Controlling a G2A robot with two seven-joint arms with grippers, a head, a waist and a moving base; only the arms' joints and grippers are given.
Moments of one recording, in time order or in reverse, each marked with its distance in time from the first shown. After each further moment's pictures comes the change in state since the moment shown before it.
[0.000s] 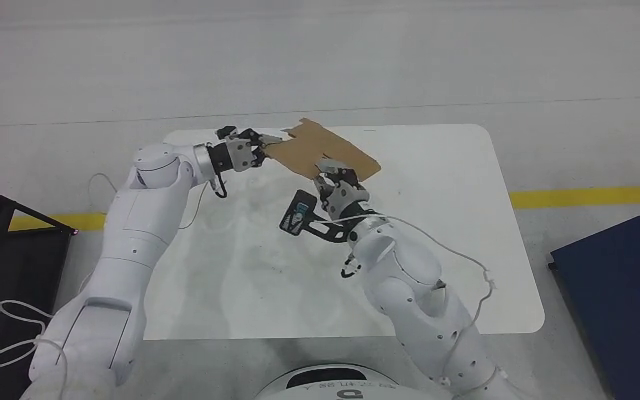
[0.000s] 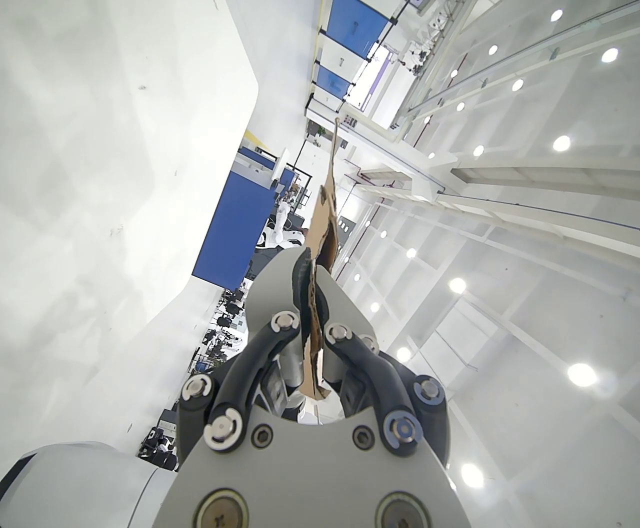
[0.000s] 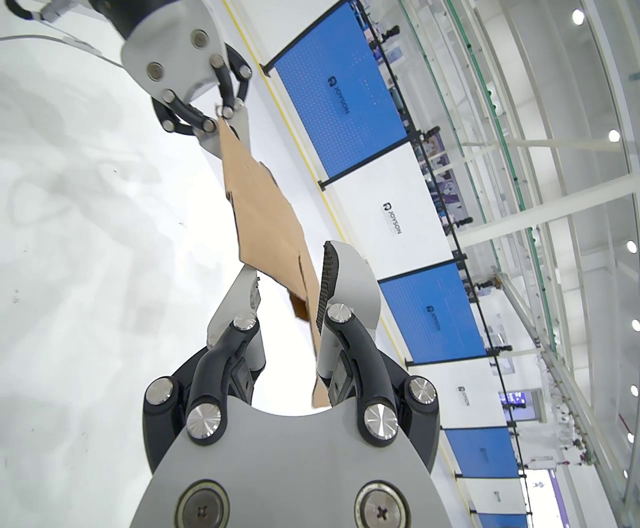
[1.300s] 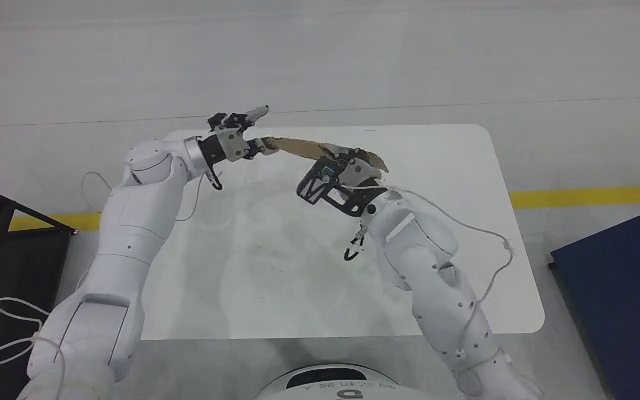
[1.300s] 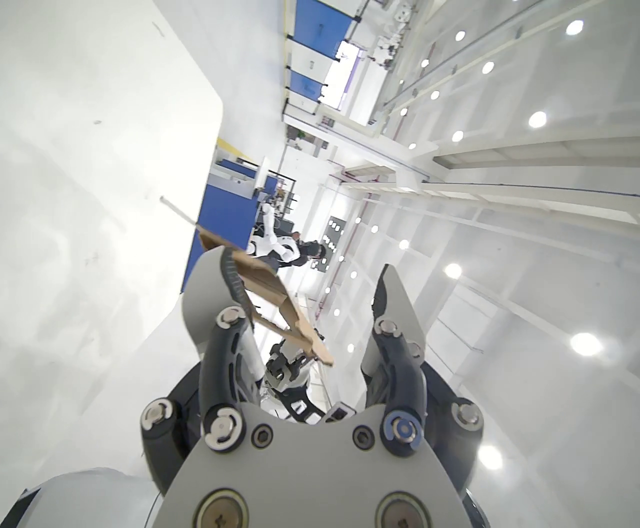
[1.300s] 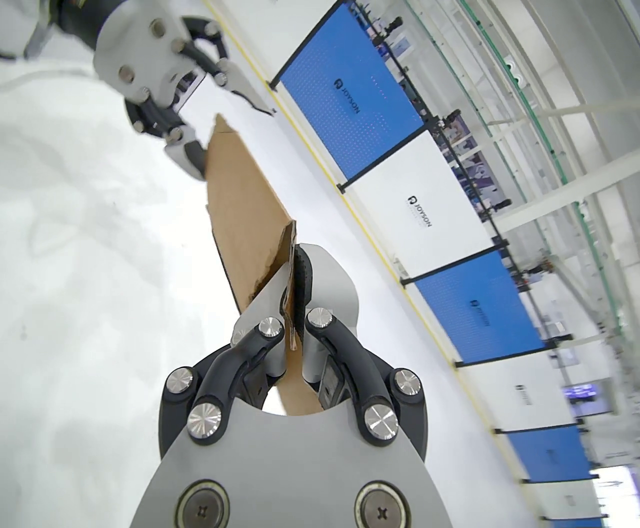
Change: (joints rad) left arm -0.007 -0.002 -0.028 0.042 -0.107 -0.131 -0.010; right arm 0.055 -0.017 0.154 0.050 0.379 0.032 -0.060
